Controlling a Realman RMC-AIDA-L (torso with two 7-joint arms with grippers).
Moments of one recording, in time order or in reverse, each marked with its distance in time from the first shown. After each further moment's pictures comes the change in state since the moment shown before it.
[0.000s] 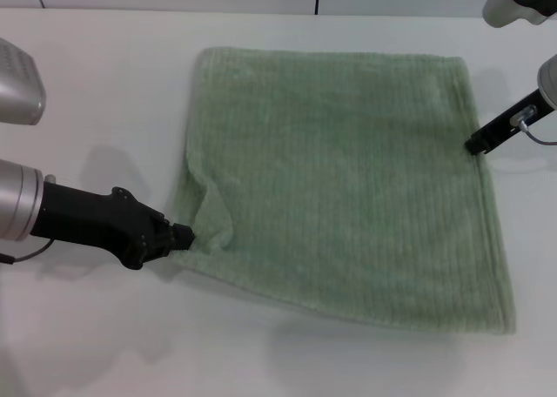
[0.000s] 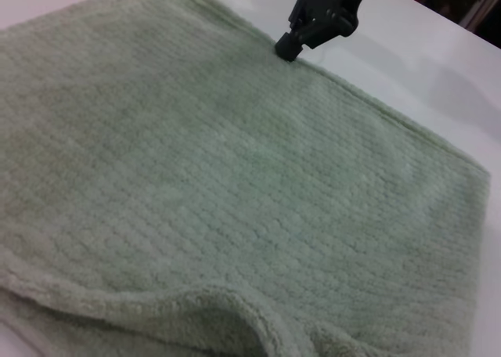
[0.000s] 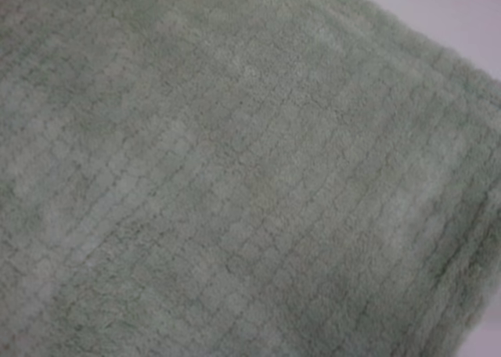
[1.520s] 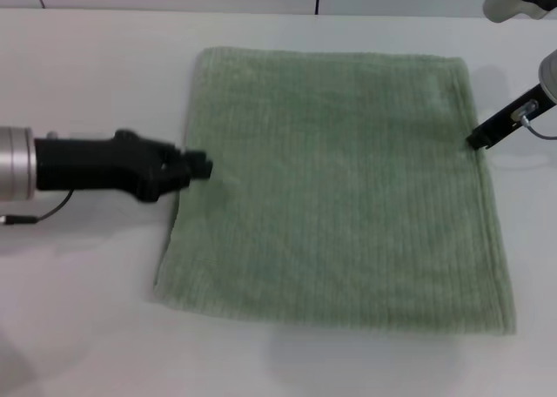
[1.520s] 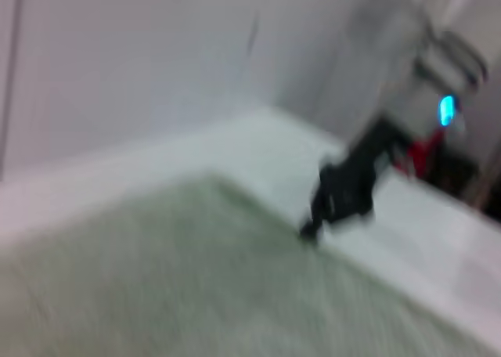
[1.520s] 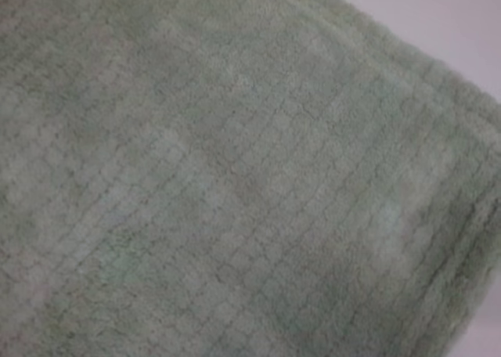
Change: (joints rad) left arm -0.072 -0.001 -0.224 -0.234 -0.172 -0.044 0.209; right arm 0.012 -0.004 0.001 0.000 -0.011 -0.002 0.005
